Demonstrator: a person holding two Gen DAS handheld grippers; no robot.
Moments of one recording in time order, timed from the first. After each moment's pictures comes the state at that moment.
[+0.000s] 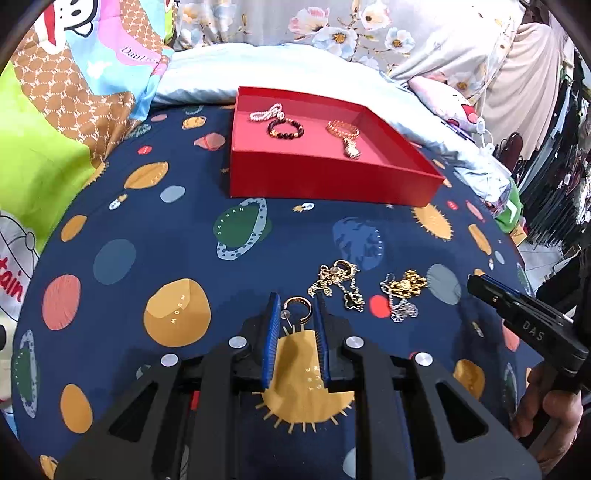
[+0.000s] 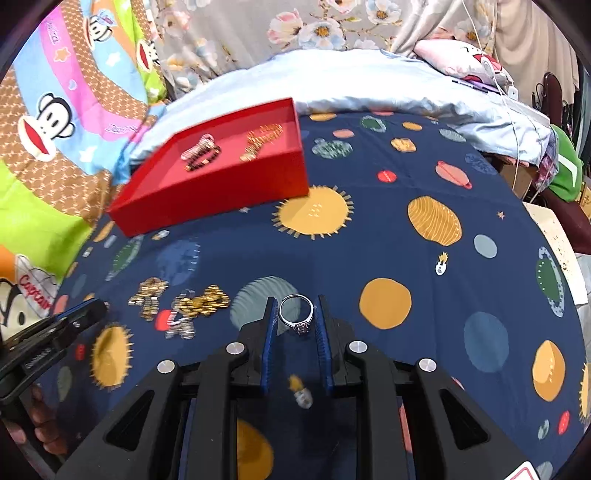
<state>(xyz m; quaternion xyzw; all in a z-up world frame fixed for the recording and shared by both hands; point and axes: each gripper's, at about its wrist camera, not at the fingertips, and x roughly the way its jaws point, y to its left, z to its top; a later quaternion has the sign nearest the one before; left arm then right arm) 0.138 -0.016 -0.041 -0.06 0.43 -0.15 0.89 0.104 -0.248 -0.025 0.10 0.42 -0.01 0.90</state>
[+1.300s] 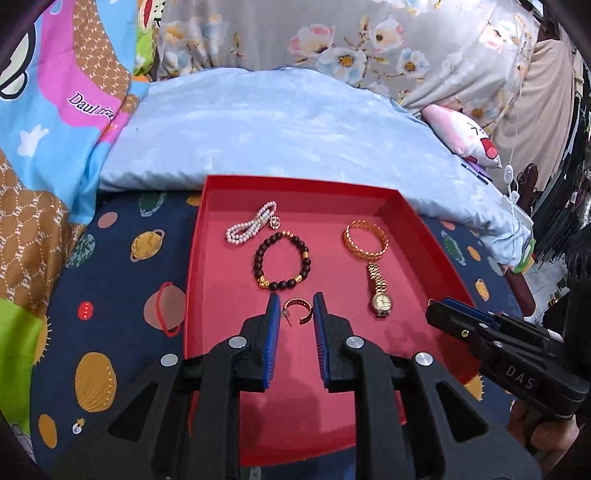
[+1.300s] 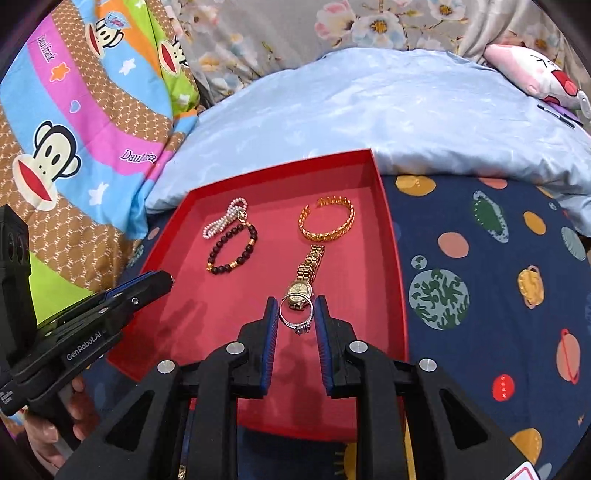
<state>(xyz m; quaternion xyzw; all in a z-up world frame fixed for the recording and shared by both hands) 0.329 -0.049 -0.012 -0.06 0.40 -0.15 0.90 0.306 -0.237 -0.007 0.11 0.43 0.10 0.89</state>
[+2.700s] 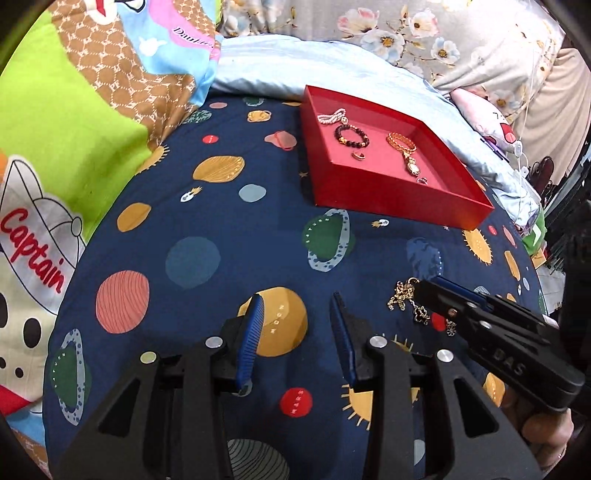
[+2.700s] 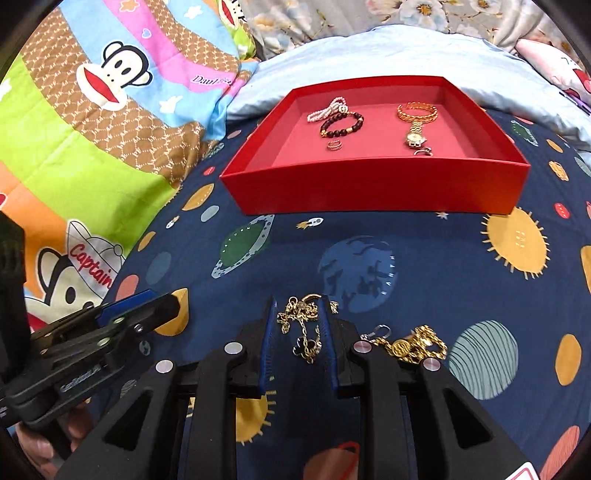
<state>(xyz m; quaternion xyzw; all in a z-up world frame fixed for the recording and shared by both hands) 0.156 0.040 -0.041 -0.09 0.46 -0.09 0.88 0.167 -0.134 -0.034 0.08 0.46 0.15 0.87</state>
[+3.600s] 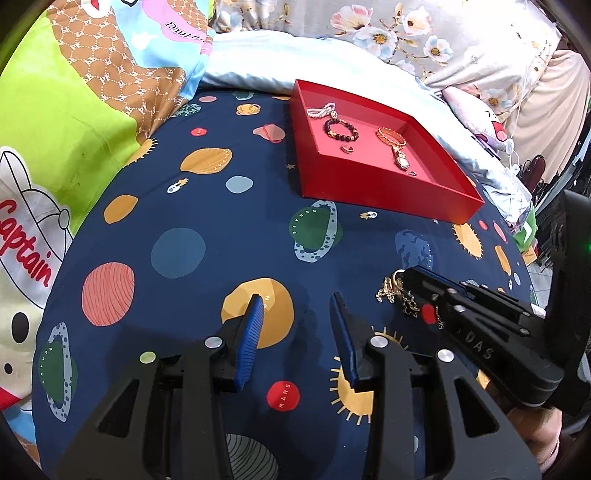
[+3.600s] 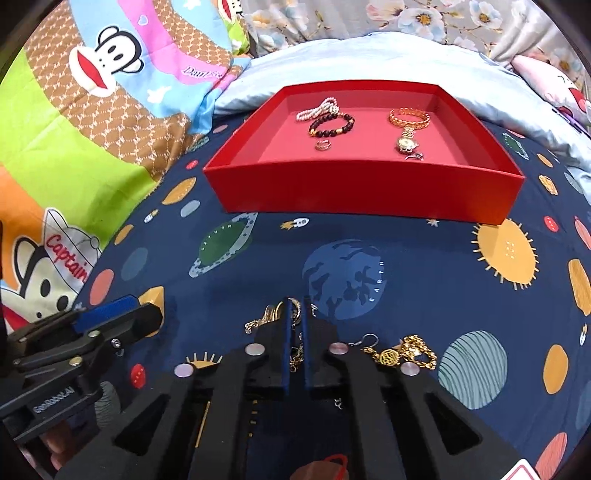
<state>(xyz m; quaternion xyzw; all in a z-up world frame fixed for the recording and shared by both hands) 0.152 0.034 -0.044 -0.09 0.46 -0.11 0.88 0.168 -0.132 -0.036 0.05 0.46 0.12 0.88</state>
